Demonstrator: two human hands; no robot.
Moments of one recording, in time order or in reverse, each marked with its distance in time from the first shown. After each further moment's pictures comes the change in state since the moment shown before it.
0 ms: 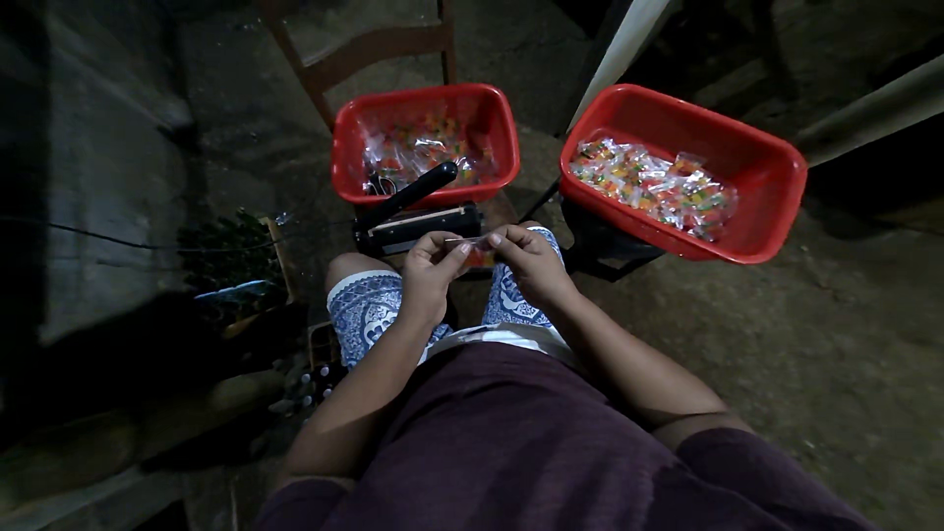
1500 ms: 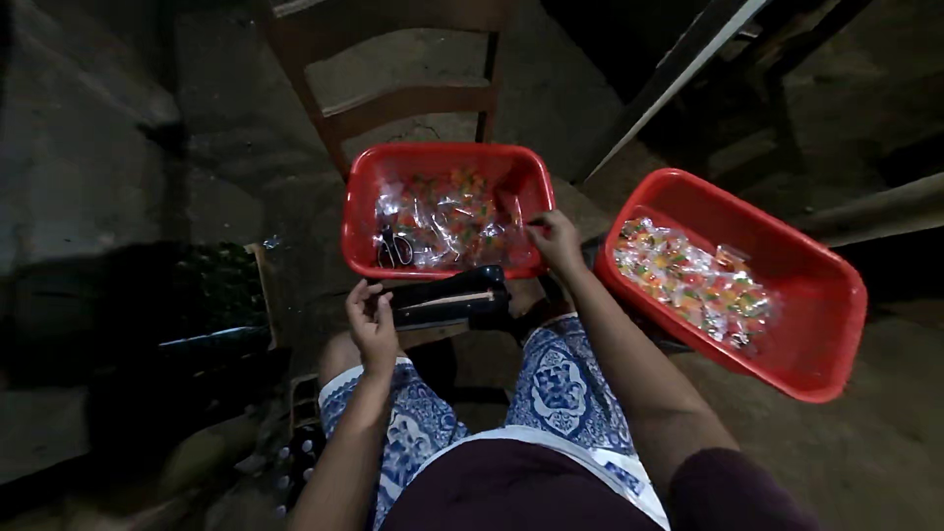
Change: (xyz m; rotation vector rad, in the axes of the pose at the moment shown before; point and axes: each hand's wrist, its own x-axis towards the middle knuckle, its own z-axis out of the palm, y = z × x) left_hand 0.148 -0.079 -0.142 0.486 0.483 0.423; right_hand 0.250 0.078 -0.114 -1.047 0.141 -0.006
